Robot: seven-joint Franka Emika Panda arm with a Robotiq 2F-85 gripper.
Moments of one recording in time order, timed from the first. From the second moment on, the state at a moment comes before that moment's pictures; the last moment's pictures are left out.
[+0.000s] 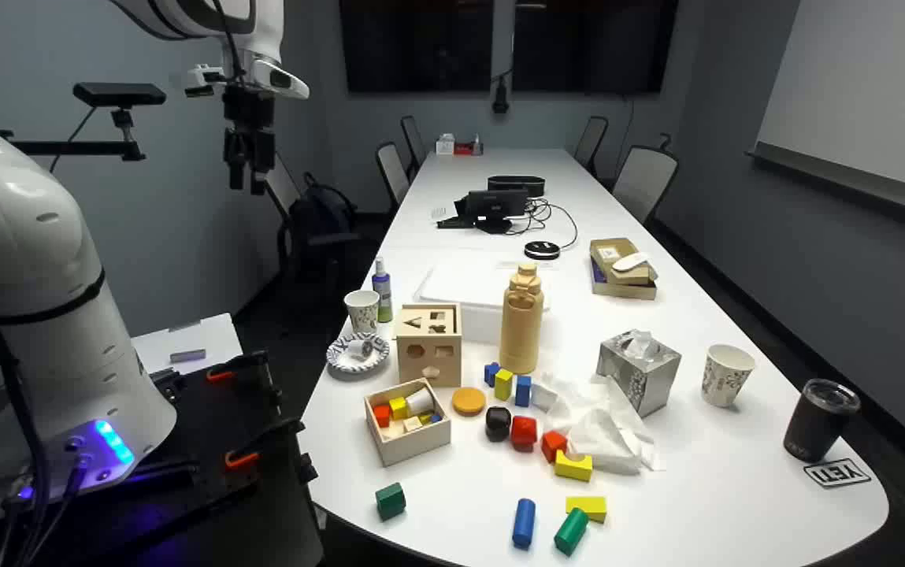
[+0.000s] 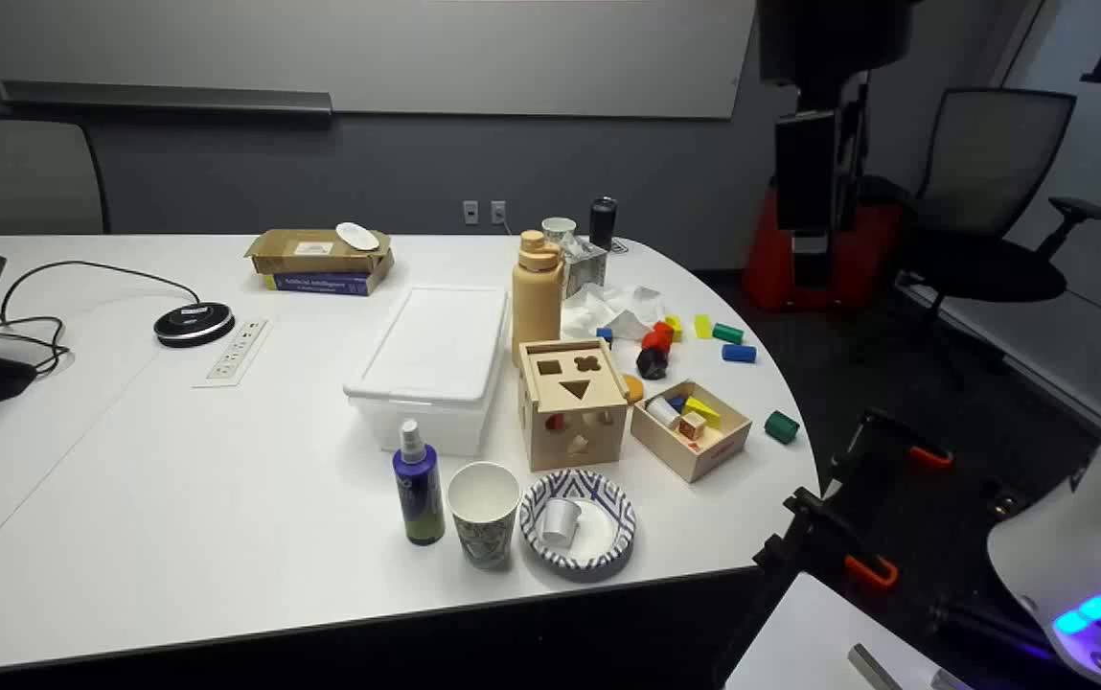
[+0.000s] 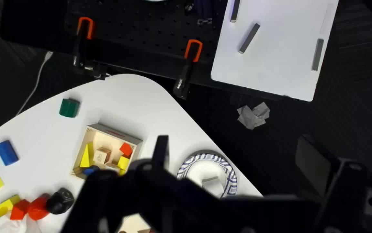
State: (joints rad) arm 0.22 -0.55 0.28 -2.53 0.15 1.72 0.18
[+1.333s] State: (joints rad) arm -0.12 -0.20 0.03 -2.45 0.04 2.48 0.33
